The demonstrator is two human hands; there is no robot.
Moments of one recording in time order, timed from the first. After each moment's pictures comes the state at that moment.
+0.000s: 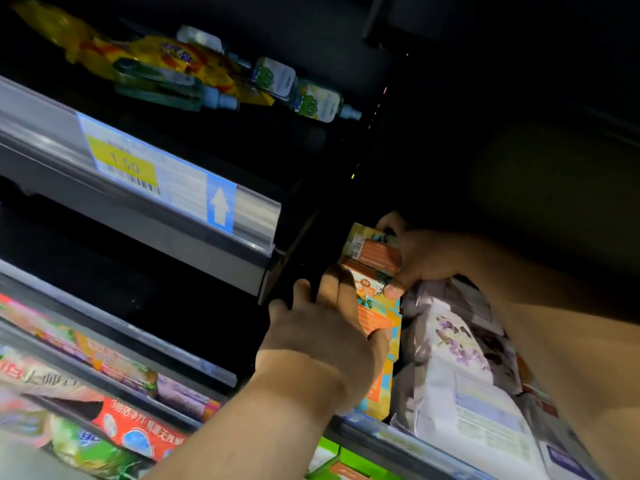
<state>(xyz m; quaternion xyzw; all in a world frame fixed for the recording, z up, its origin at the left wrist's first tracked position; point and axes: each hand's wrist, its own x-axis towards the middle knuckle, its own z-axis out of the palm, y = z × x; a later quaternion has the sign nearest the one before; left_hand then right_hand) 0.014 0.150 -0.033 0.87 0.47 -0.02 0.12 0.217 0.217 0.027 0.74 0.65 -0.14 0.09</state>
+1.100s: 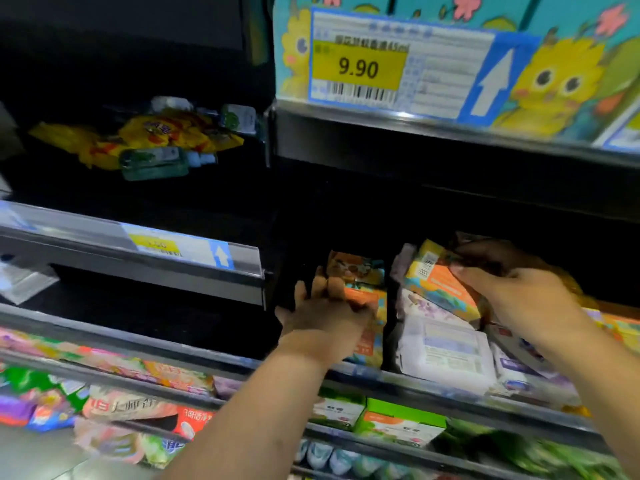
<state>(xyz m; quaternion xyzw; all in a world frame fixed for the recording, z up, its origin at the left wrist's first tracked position) 0.015 0.154 -0.020 0.83 0.49 -0.05 0.26 0.183 0.027 0.055 0.79 0.38 -0.16 -0.44</state>
